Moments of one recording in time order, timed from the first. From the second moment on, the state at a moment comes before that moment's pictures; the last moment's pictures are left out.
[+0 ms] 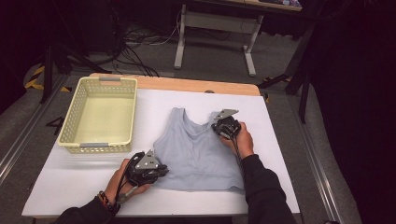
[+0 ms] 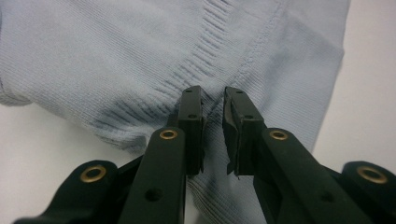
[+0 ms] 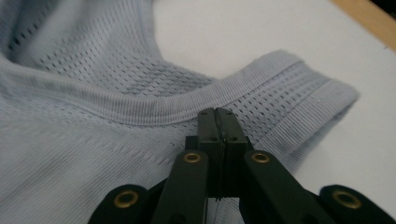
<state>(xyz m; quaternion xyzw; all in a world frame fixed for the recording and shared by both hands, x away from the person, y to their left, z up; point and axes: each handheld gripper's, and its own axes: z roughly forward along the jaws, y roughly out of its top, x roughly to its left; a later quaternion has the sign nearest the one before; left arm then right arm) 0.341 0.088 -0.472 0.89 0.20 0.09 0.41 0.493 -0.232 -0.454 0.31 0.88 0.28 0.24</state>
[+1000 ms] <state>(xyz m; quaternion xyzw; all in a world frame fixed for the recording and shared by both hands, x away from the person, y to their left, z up) 0.334 0.082 -0.473 0.89 0.20 0.09 0.40 0.520 -0.238 -0.440 0.41 0.81 0.25 0.34</state>
